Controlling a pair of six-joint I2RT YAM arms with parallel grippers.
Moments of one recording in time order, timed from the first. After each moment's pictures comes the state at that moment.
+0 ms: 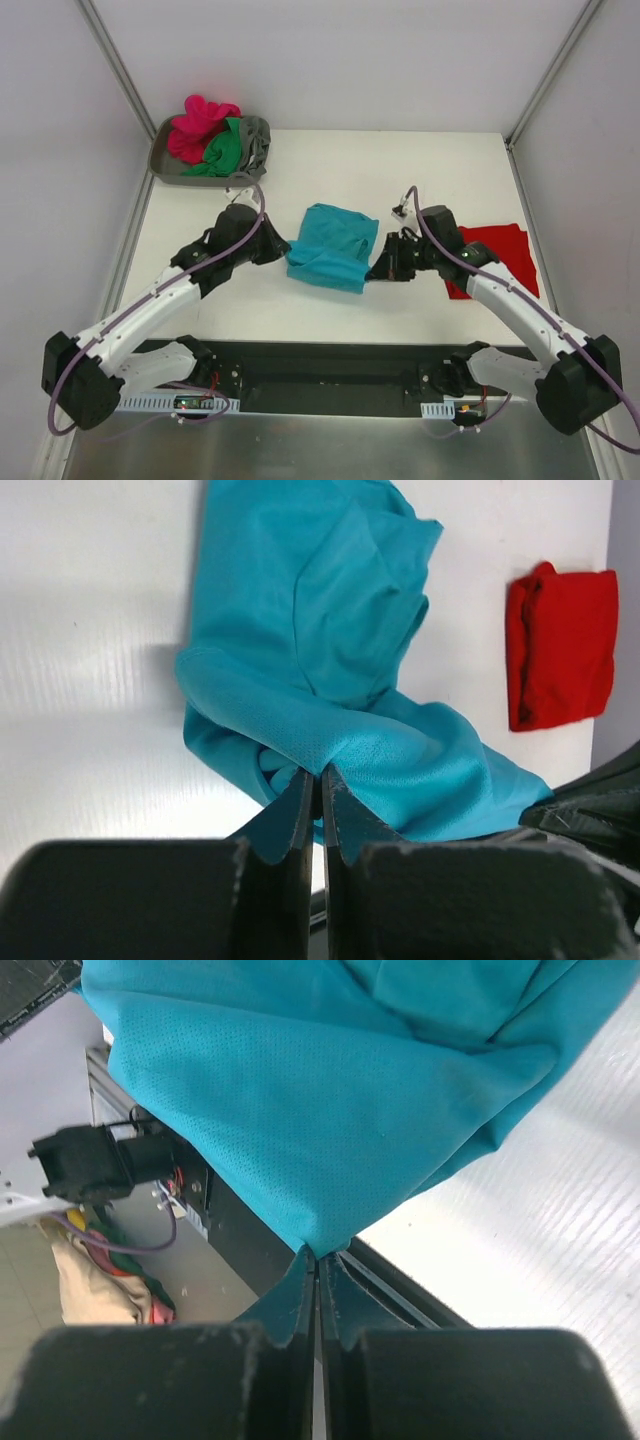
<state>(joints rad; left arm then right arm) -0.62 0.99 0.78 -0.41 -0.01 -0.82 0.53 1.07 0.78 -0.53 -0.55 0.59</state>
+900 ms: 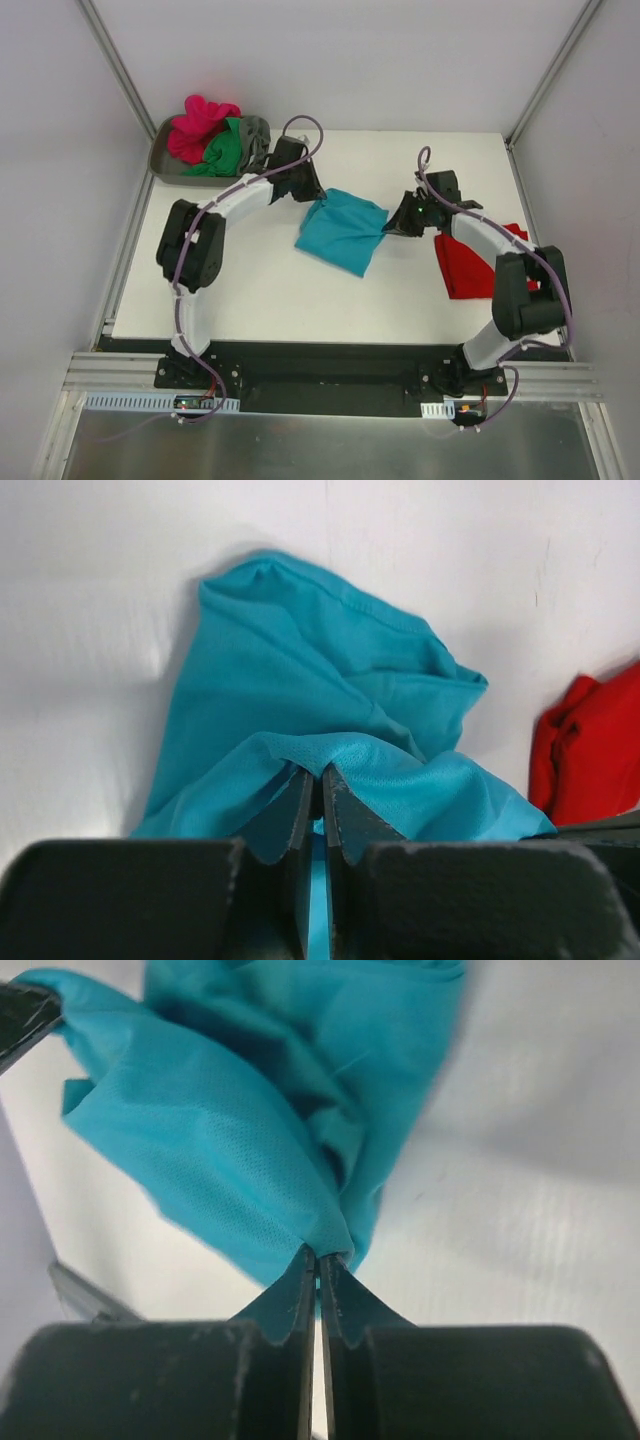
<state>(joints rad) -0.45 1.93 1.46 -0.28 0.22 -0.68 0.25 1.55 1.02 -0.36 -0.45 0.55</state>
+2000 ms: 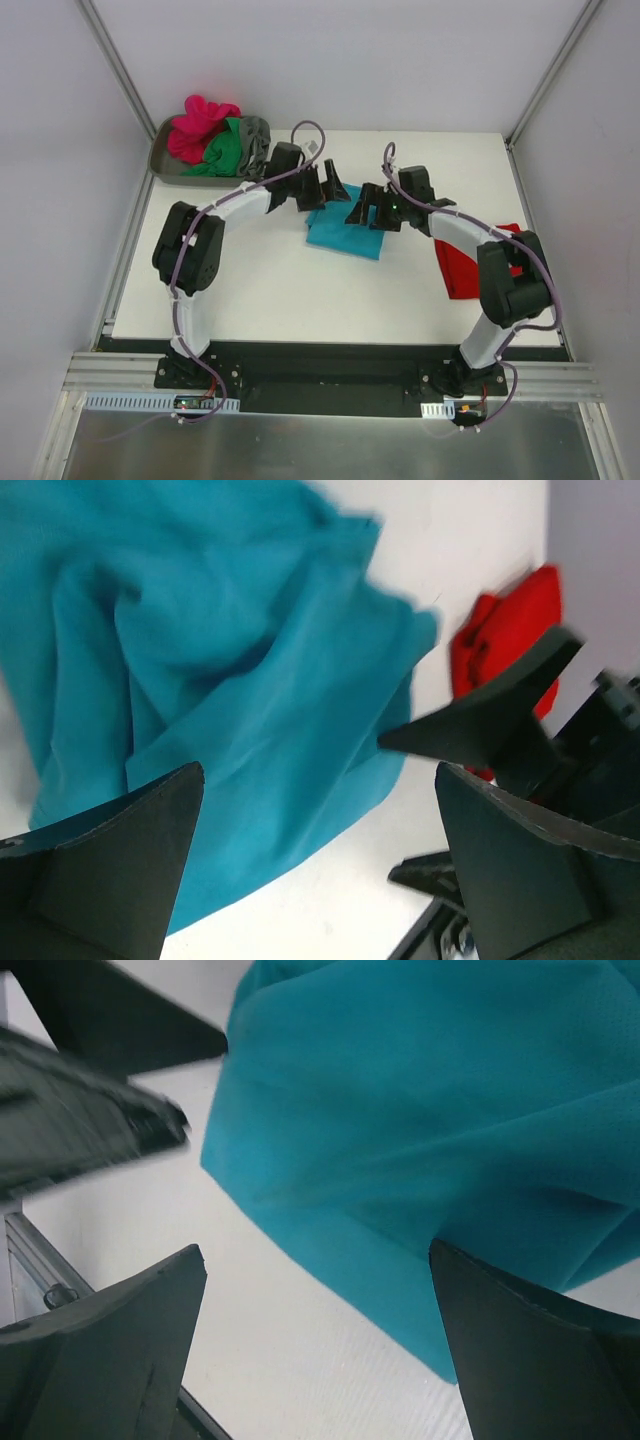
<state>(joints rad) -0.45 1.95 1.45 -0.11 0.47 -0.69 0.37 1.69 1.10 -0.17 -0.46 0.46</state>
